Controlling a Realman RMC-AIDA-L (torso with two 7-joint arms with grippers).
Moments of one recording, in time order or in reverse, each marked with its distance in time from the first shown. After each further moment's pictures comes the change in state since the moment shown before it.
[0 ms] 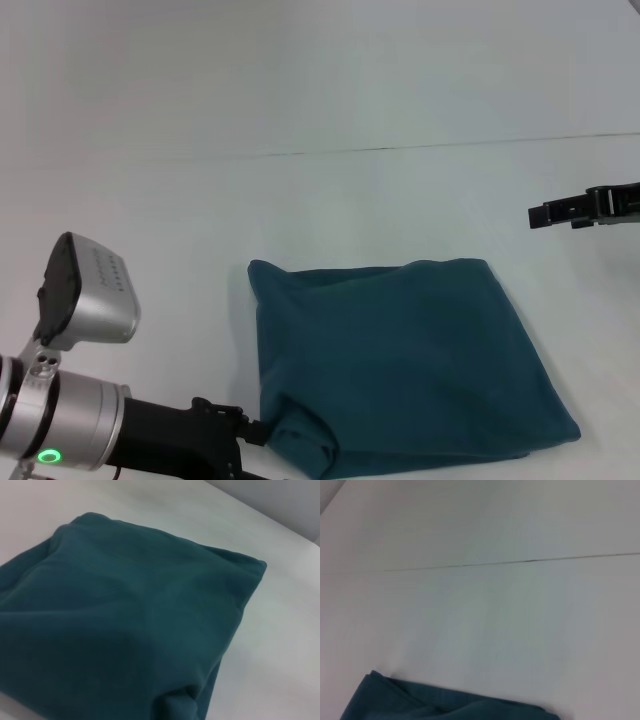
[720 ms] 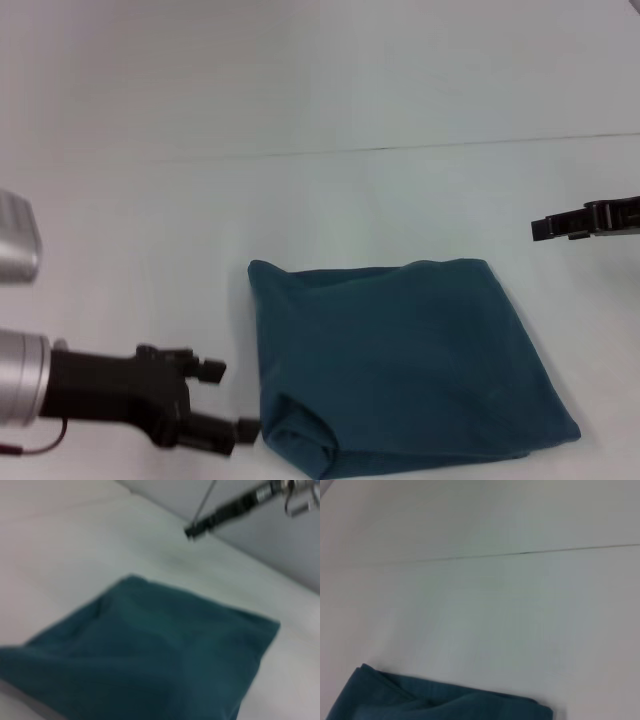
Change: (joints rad) left arm 0.003 0.001 -0.217 0.103 0.007 0.132 0.010; right arm -0.018 0.009 -0.012 0.016 -0.003 0.030 -0.027
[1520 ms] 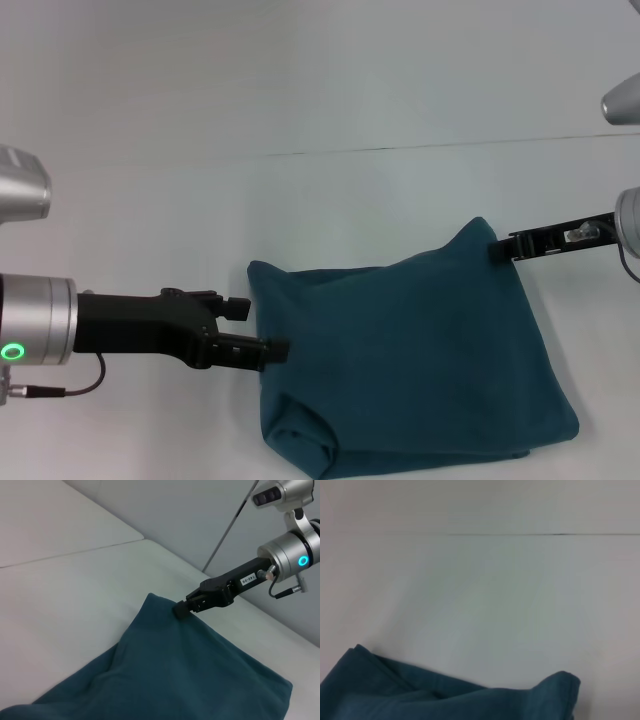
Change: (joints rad) left arm -0.137 0.038 -0.075 -0.218 -0.111 -0.105 -0.030; right arm 0.068 0.043 -0.080 0.236 -0.008 0.246 -0.132
